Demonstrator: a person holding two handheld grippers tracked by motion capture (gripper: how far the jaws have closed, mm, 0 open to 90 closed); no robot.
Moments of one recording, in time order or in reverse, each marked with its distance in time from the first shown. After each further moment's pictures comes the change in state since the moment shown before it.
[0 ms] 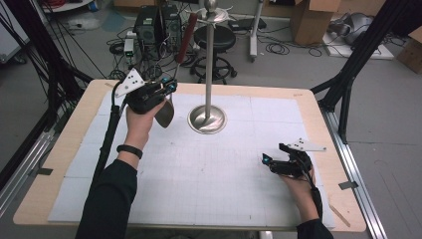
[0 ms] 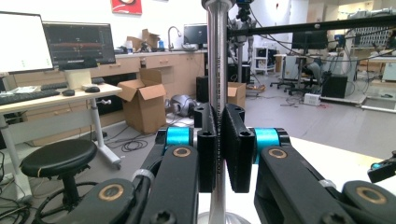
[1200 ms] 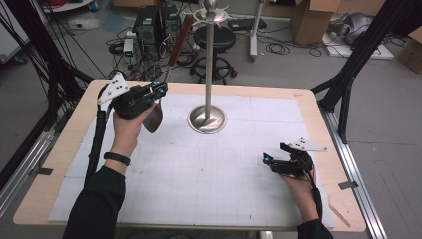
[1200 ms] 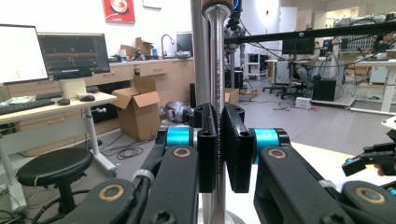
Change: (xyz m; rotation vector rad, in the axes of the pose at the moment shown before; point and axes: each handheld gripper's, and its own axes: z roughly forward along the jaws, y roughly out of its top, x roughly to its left) left arm -0.006 0.012 -0.035 -0.031 -0.027 0.014; right arm 0.000 0.000 -0.002 -0.005 -0.005 0.008
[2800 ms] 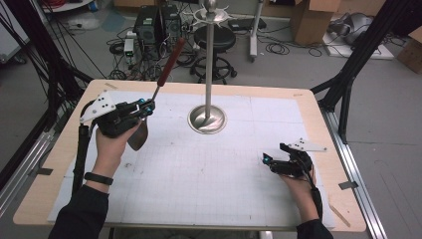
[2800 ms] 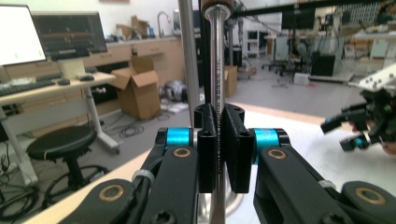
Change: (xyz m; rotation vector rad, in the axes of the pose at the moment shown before) left arm -0.015 -0.008 -0.050 0.076 -0.008 0.017; right arm 0.000 0.000 0.001 0.001 -0.008 -0.007
